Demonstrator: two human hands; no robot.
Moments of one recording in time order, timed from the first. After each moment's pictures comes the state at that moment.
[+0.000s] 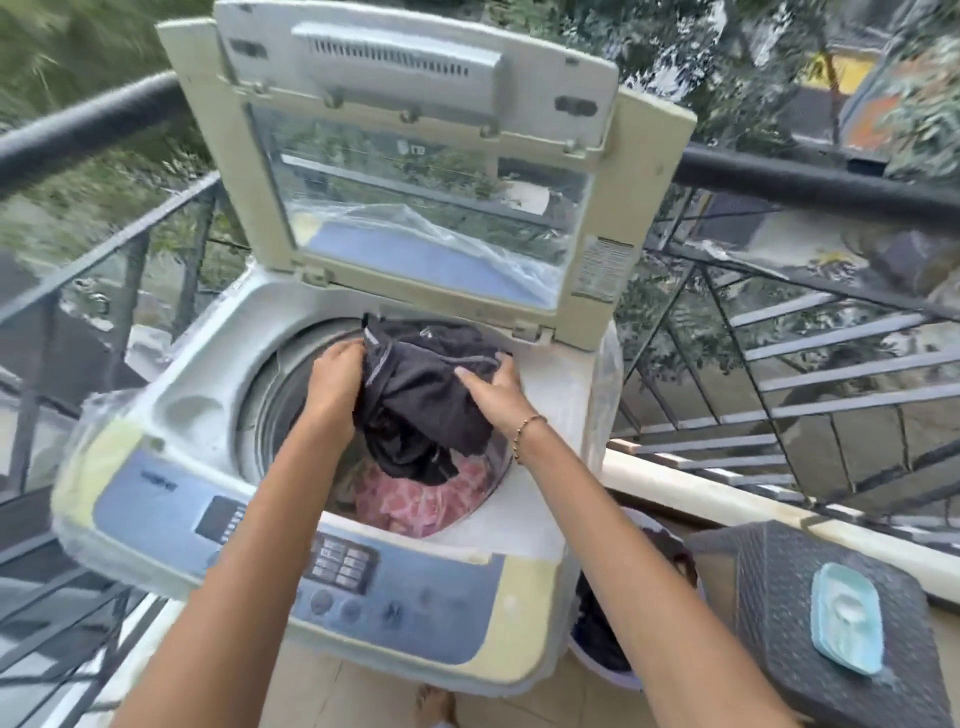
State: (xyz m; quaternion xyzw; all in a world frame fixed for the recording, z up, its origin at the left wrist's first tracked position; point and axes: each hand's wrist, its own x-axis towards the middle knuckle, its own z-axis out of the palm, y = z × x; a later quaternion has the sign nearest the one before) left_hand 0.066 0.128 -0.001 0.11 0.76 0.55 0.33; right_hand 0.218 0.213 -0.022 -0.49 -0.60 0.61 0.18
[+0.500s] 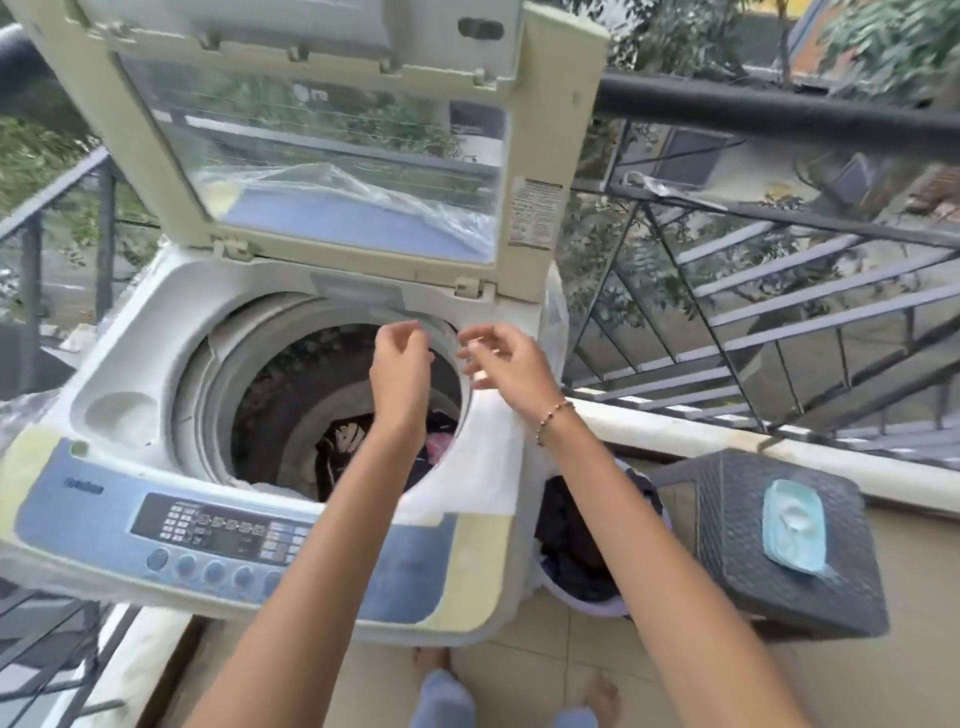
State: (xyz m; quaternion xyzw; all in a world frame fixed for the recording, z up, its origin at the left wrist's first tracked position) left_hand 0.198 0.158 0.002 0.16 0.73 0.58 0.33; right_hand 0.302 0.214 -0.001 -0.44 -0.63 0.59 0.26
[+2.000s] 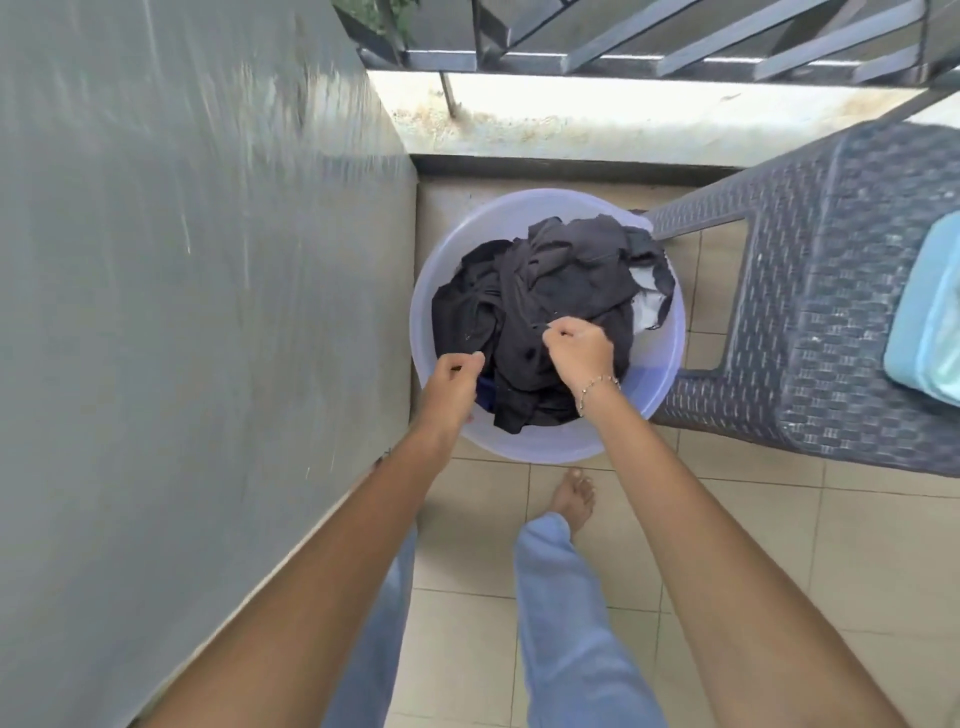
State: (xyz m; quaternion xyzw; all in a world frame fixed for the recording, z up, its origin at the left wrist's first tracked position) left_hand 0.433 0.179 -0.454 0.07 0.77 0.19 0.60; right_hand 0.564 0.257 -0.493 -0.73 -0.46 0.51 0.03
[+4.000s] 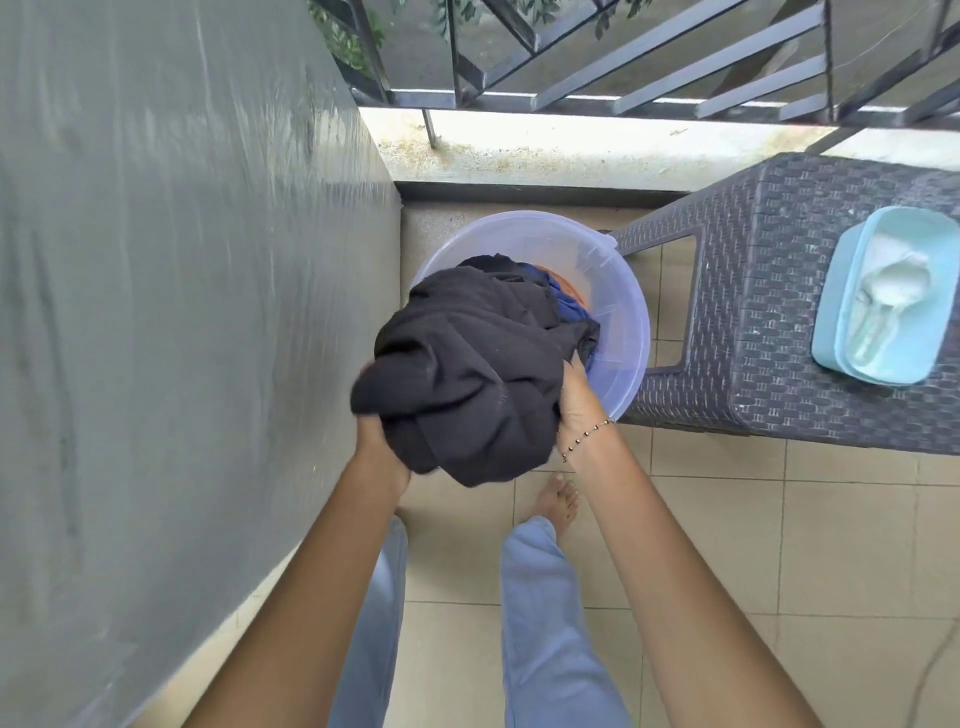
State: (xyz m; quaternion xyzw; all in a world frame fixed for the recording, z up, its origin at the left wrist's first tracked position) left_hand 0.406 0.143 -0.412 -0.17 0.67 0.46 0.56; right_hand 0.560 0.216 -0.427 -0.62 -0.02 0.73 0.28
